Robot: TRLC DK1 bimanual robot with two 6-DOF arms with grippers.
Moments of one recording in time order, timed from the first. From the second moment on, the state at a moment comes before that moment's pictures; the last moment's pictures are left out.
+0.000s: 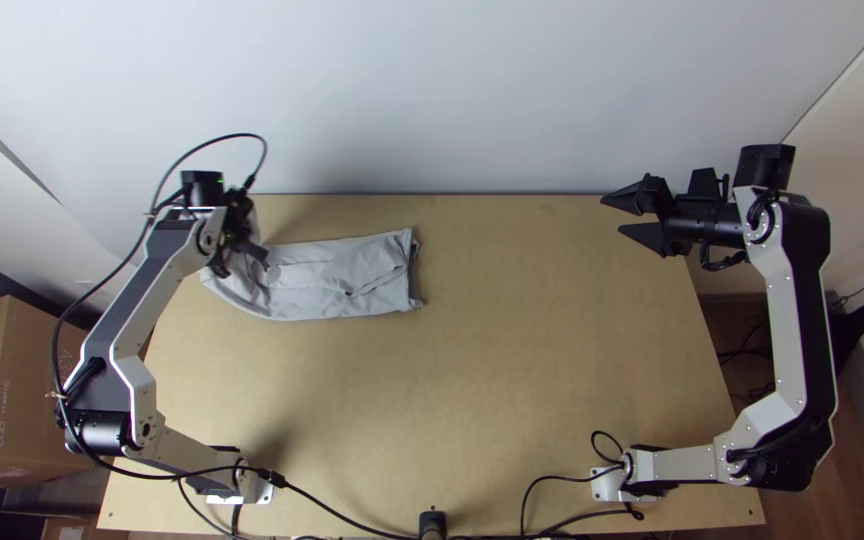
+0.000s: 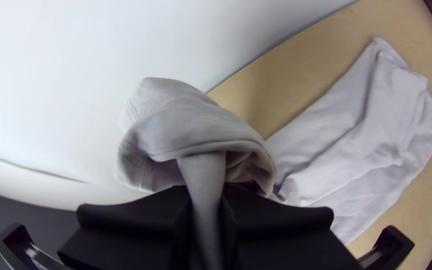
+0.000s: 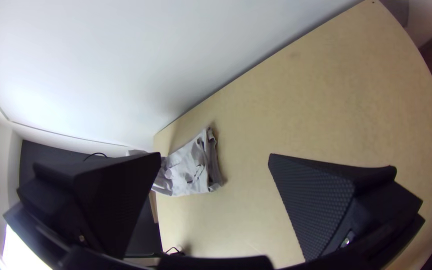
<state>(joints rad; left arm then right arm) -0.01 1.61 1.45 -0.57 -0.35 0.62 -0.14 1.49 1.71 -1.06 -0.74 0.50</state>
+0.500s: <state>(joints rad) -0.41 1.91 1.89 -0.97 -0.44 0.31 -0.22 1.29 1.48 -1.06 -0.72 0.48</state>
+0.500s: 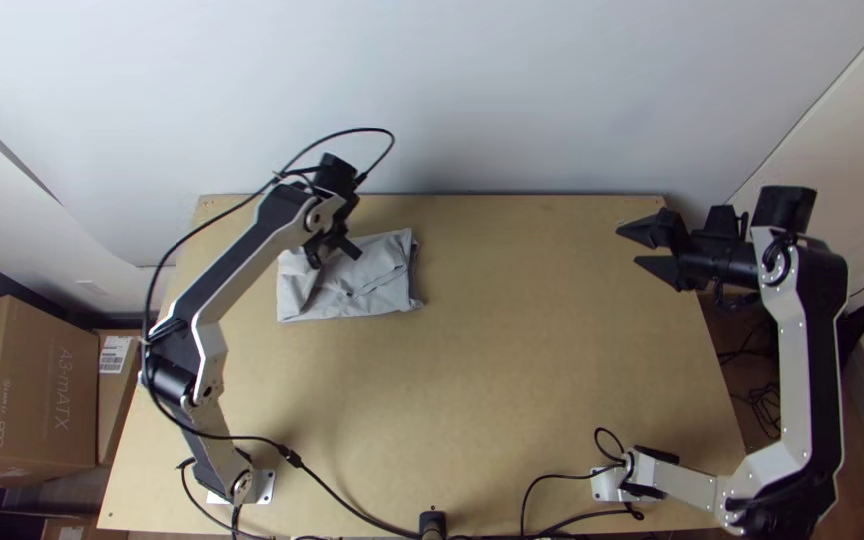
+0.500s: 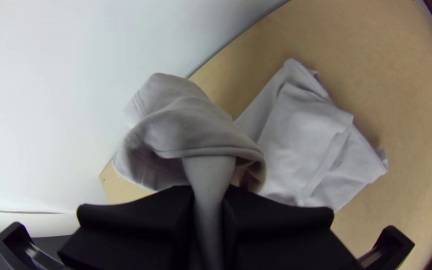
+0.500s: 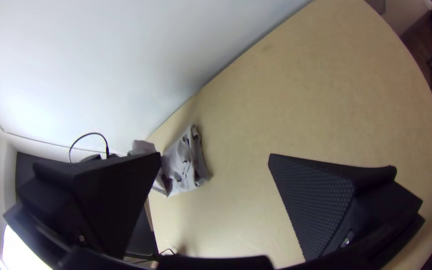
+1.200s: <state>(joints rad) -0.70 2.30 2.25 -1.09 -0.49 0.12 -0.05 1.15 1.32 -1.03 -0.69 0.44</state>
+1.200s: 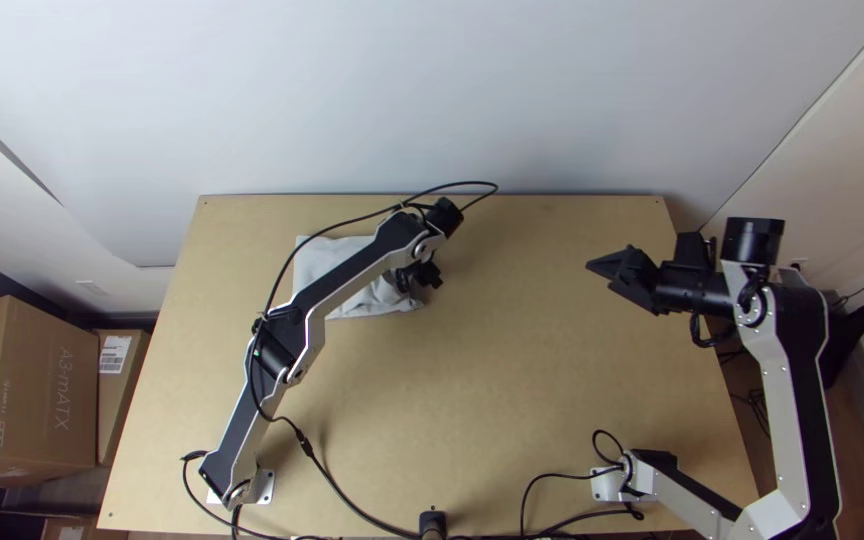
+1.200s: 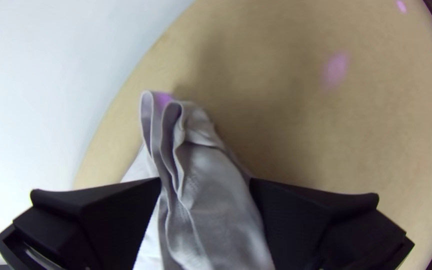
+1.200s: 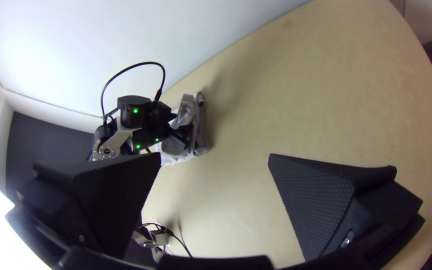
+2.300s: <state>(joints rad) -0.35 1.74 2.19 -1.24 -0.22 -0.12 0.53 1.92 1.50 -0.57 -0.59 0.46</state>
